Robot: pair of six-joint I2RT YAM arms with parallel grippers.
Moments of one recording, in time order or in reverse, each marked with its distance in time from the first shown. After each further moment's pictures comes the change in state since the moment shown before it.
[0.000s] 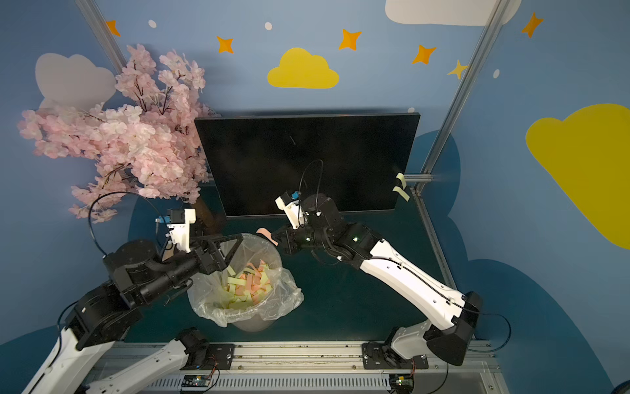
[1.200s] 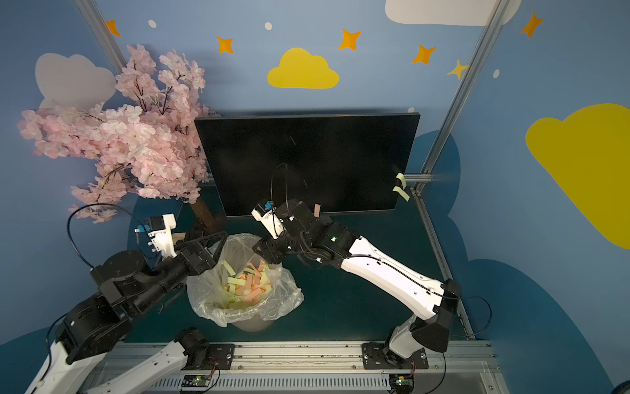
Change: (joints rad) left arm 0.000 -0.021 -0.029 0.003 -0.108 -0.050; right arm 0.051 0.061 0.067 -0.058 0.125 -0.146
